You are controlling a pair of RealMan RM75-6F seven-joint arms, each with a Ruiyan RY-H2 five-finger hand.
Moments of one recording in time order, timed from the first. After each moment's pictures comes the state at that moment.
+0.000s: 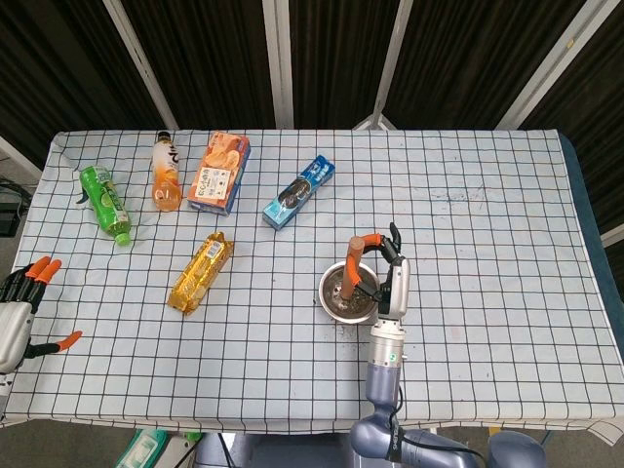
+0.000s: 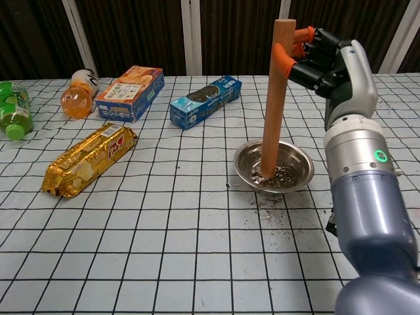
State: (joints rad) left arm -0.12 -1.10 -0.05 -1.63 1.44 1.41 -0.05; right arm 0.56 -2.21 0.48 -1.16 -1.35 1.58 0.59
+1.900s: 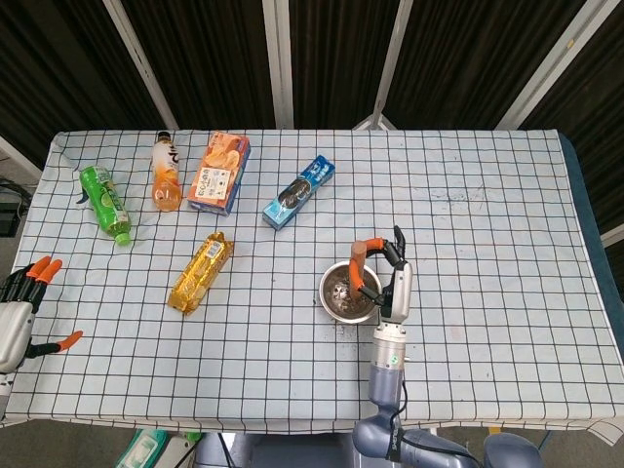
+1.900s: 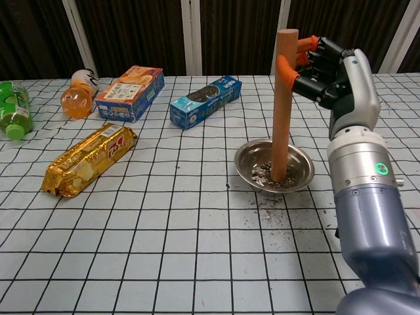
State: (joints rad) left arm -0.12 -1.10 -0.05 -1.63 1.44 1.41 -0.04; right arm 0.55 -2.23 0.46 -1.07 -1.37 1.60 0.61
